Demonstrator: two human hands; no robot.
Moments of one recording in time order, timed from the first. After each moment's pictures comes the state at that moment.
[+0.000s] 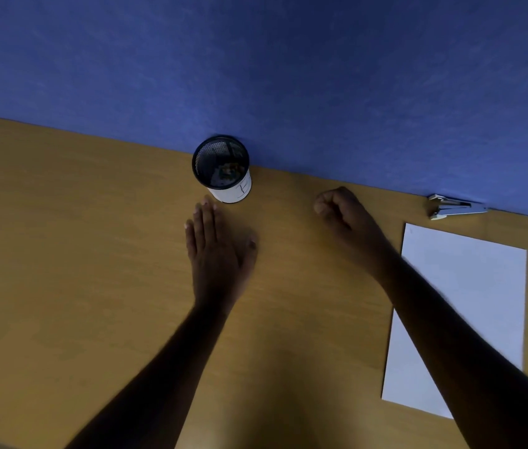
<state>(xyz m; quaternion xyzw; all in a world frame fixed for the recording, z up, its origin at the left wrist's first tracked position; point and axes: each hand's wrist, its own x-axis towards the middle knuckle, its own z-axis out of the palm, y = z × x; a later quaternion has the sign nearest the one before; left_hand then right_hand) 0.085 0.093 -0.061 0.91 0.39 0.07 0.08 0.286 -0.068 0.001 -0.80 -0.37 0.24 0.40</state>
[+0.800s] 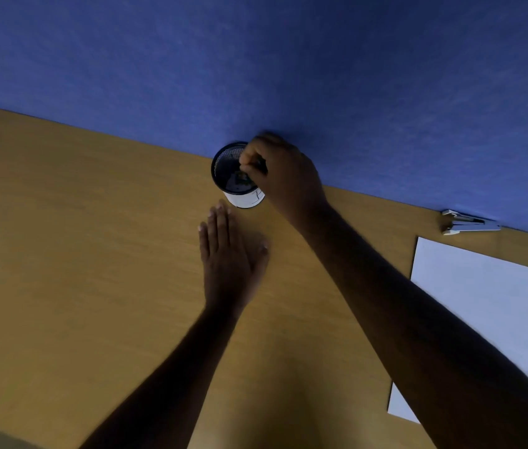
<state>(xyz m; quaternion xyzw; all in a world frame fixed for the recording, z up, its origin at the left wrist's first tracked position) 0.086 0.093 -0.062 0.91 0.40 0.06 0.08 0.269 0.085 0.041 -0.80 -0.49 0.03 0.35</state>
